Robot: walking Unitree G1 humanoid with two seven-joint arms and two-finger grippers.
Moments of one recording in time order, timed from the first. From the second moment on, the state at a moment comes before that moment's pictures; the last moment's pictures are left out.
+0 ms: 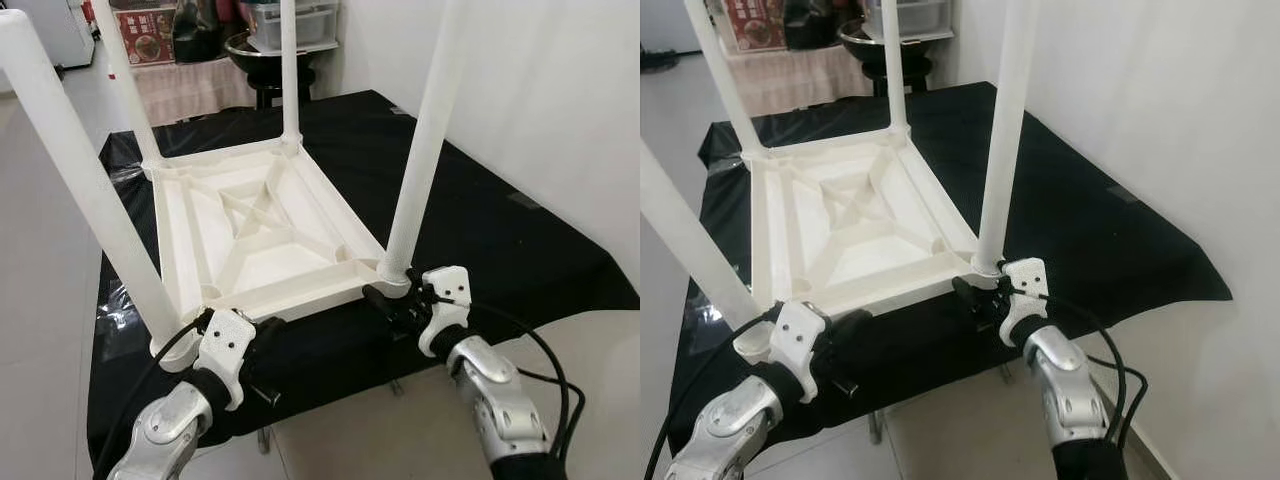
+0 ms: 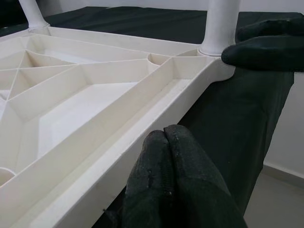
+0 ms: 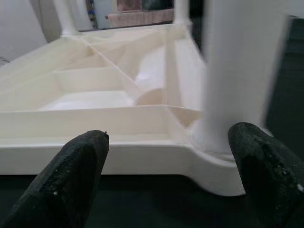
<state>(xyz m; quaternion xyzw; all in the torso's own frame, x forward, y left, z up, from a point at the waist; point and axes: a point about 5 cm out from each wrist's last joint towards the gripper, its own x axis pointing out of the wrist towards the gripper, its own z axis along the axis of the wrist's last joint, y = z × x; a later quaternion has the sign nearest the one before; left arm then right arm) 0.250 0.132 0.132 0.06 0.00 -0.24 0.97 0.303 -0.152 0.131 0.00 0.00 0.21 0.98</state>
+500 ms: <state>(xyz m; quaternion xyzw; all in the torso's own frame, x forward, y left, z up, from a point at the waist) 0.247 0.135 0.129 0.03 0.00 -0.22 0.97 0.280 -0.129 0.141 -0.07 -0.01 0.32 0.95</state>
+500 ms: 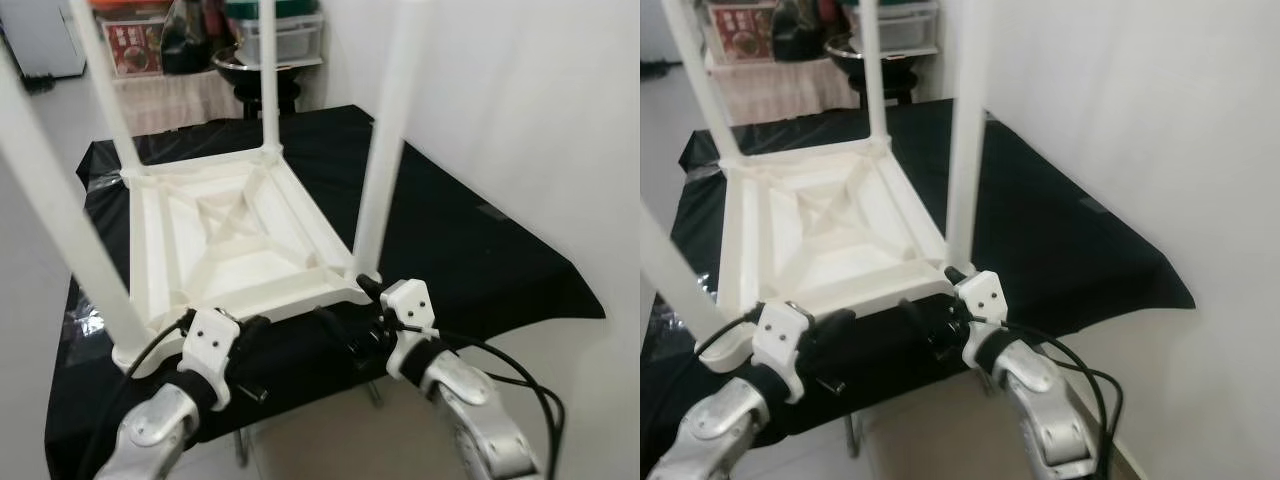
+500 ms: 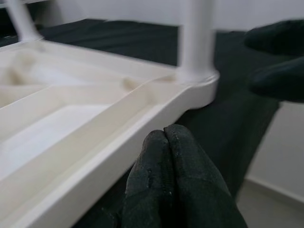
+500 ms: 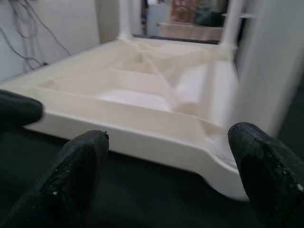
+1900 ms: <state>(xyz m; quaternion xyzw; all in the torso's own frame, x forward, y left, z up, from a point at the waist) 0.252 0.168 0.130 0.03 -0.02 -0.03 1.00 0.296 -0.123 0.135 -0.11 0.01 0.29 0.95</state>
